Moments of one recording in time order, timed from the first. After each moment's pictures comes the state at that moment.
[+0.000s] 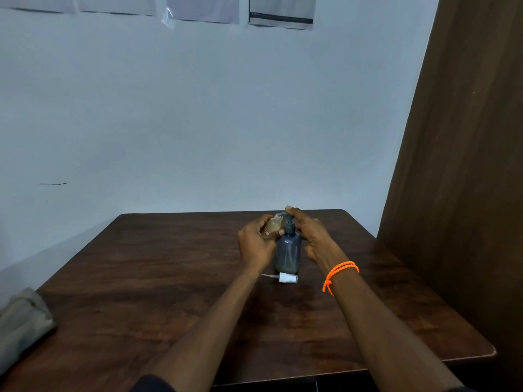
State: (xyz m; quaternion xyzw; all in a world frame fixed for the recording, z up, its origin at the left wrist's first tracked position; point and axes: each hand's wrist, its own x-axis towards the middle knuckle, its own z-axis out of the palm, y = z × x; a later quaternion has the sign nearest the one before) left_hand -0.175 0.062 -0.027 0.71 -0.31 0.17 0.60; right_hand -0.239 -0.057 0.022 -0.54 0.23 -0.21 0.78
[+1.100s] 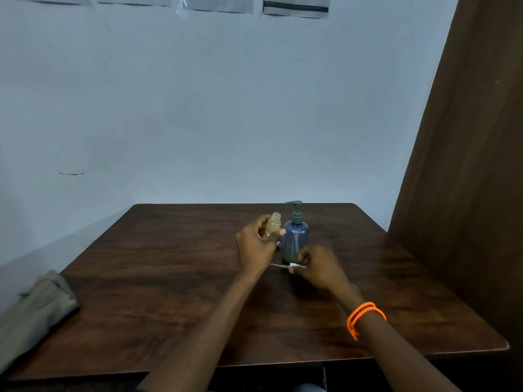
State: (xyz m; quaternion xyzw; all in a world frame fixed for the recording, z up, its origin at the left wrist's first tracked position) left_hand -0.191 0.100 -0.038 0.71 -0.26 0.14 0.64; right_hand -0.281 -0.053 -0.058 -0.94 0.21 -0.14 0.24
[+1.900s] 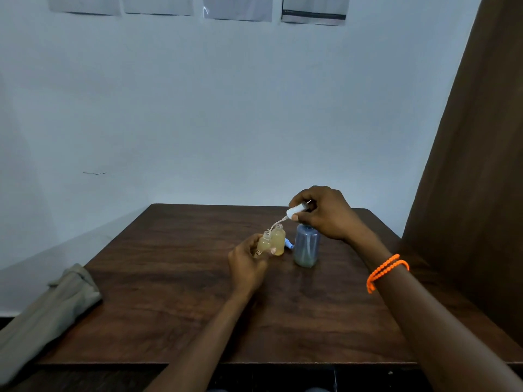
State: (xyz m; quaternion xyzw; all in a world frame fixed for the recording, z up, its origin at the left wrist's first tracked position) left_hand -0.181 0.148 -0.076 0.73 -0.24 0.18 0.62; right_hand -0.279 -0.015 0.082 -0.93 0.03 -0.25 0.26
